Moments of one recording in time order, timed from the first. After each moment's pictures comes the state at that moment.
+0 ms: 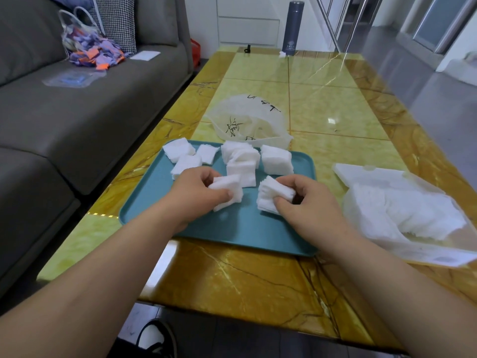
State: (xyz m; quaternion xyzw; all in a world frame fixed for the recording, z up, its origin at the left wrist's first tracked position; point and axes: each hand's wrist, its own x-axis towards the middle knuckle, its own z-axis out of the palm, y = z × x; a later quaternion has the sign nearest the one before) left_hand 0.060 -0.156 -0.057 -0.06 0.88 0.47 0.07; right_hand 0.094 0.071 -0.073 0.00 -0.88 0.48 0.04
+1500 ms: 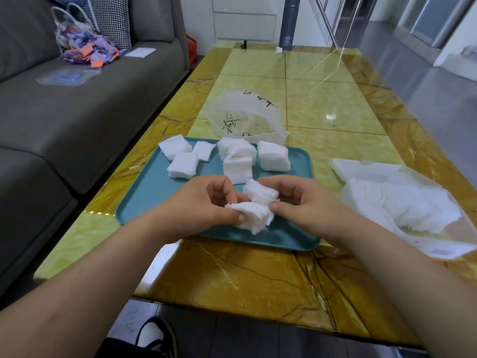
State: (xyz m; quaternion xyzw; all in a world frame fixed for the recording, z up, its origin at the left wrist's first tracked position) left_hand 0.085 -0.155 -0.048 0.09 0.80 0.55 0.20; right_hand 0.090 0.086 -0.069 0.09 -0.82 0.55 -0.11
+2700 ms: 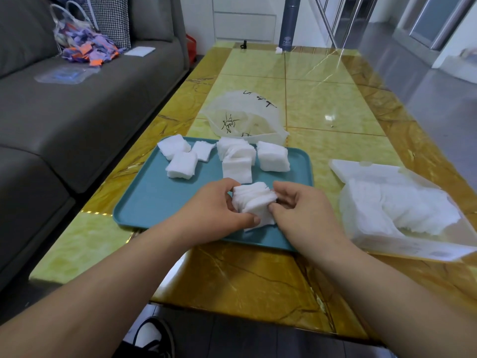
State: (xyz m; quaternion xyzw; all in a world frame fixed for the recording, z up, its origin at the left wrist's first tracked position) left_hand 0.083 -0.131 -0.063 0.09 0.90 0.42 0.11; right_hand 0.113 0.053 -0.066 -0.06 -0.85 0.52 0.01
